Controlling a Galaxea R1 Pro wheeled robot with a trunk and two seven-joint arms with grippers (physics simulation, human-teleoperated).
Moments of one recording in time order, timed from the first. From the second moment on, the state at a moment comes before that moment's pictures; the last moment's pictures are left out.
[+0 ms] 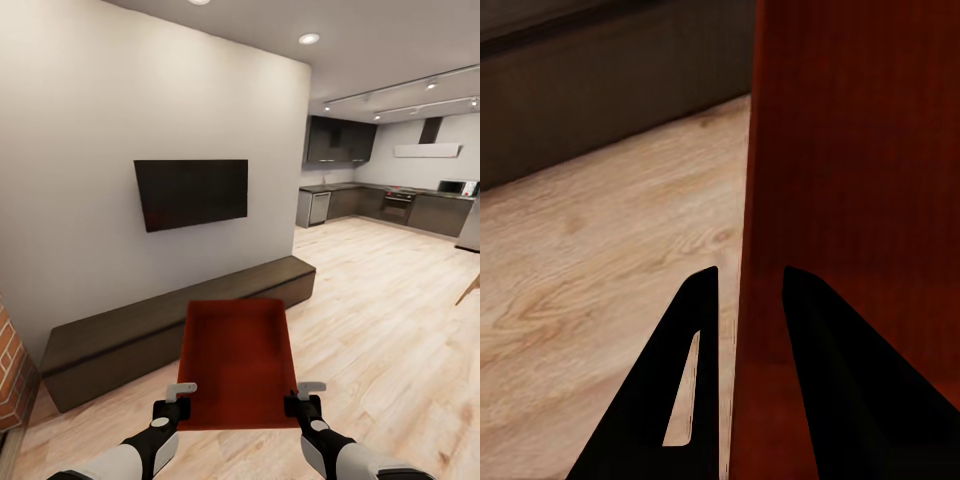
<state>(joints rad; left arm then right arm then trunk) -0.66 -0.10 -0.24 -0.07 0.24 -0.20 0.23 -0.68 0.11 0.00 -0.01 0.07 -0.34 -0.15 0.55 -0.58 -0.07</state>
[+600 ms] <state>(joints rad) -0.66 -0.10 -0.24 -0.07 0.24 -0.20 0.23 -0.68 0.11 0.00 -0.01 0.07 -0.34 -0.15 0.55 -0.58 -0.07</state>
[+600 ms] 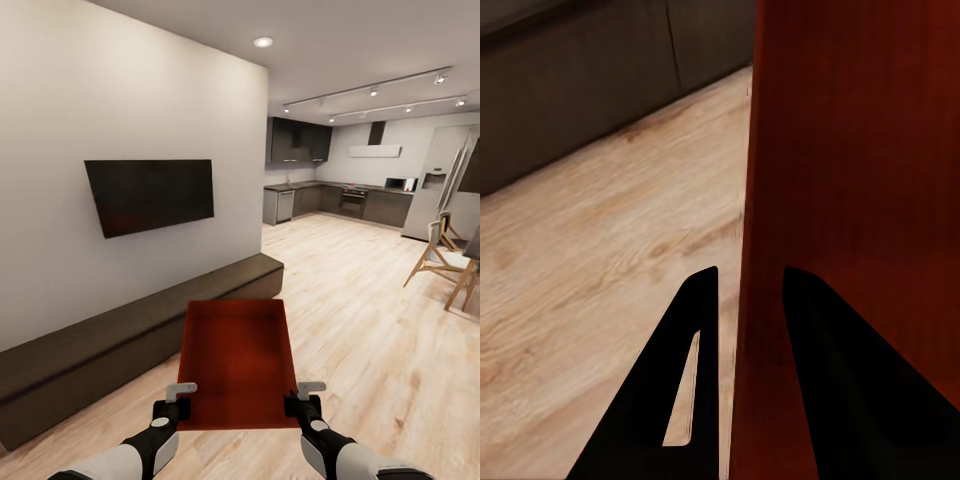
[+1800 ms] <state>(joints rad) -0.66 -0.10 -0.24 -0.07 0.24 -0.20 0.23 -0.68 0.11 0.00 -0.01 0.07 -0.34 -0.15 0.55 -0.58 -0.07</state>
